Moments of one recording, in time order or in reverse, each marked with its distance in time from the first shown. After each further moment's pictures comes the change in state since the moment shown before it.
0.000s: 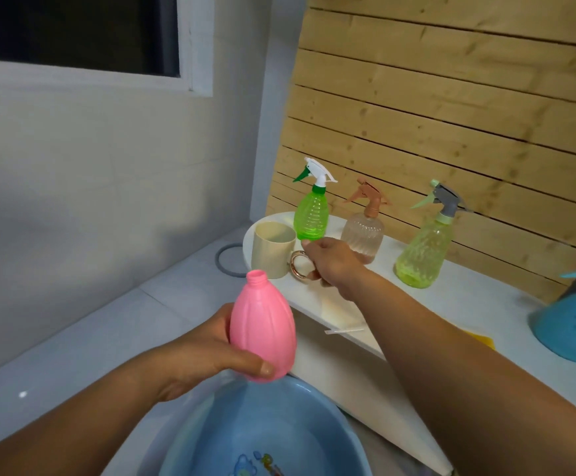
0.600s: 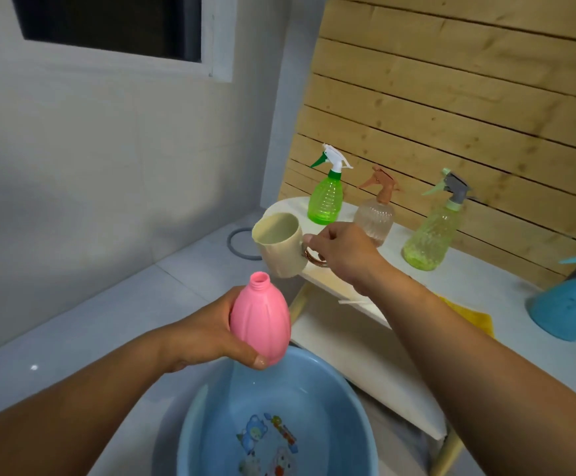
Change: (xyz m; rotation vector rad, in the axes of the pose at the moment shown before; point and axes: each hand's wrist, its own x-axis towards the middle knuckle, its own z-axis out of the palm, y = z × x) left_hand -0.037 -0.023 -0.019 0.188 -0.036 0.088; right_hand -0.074 -0.025 0.010 -0.179 0.058 -0.133
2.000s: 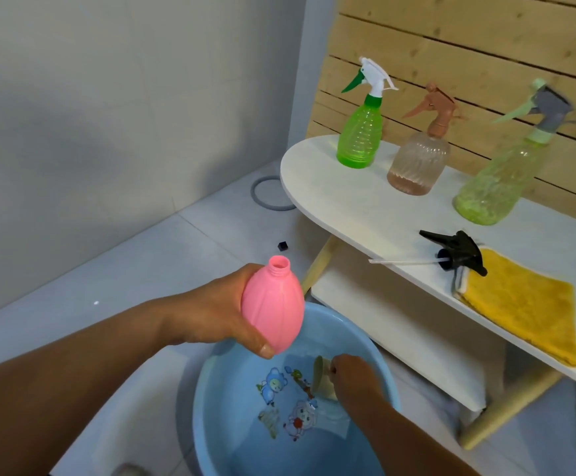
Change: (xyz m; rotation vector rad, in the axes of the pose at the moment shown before) left_hand 0.011 -0.030 0.010 0.141 -0.055 -0.151; right_hand -0.081 0.268 0.151 -0.758 -0.452 0.229
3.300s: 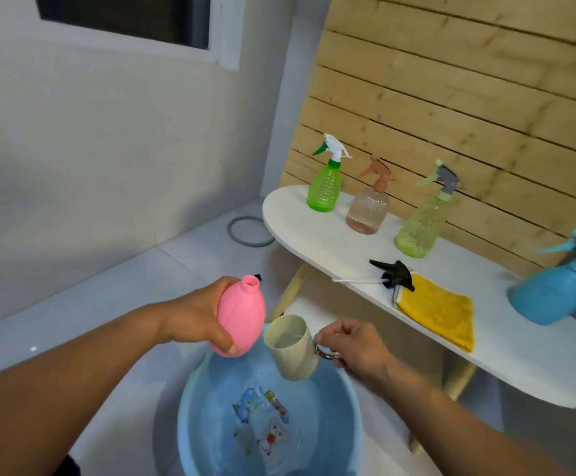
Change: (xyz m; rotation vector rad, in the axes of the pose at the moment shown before) left_hand -0.033 0.000 -0.016 0.159 0.100 0.030; right_hand -0.117 -0.011 -0.145 1.087 0.151 -0.042
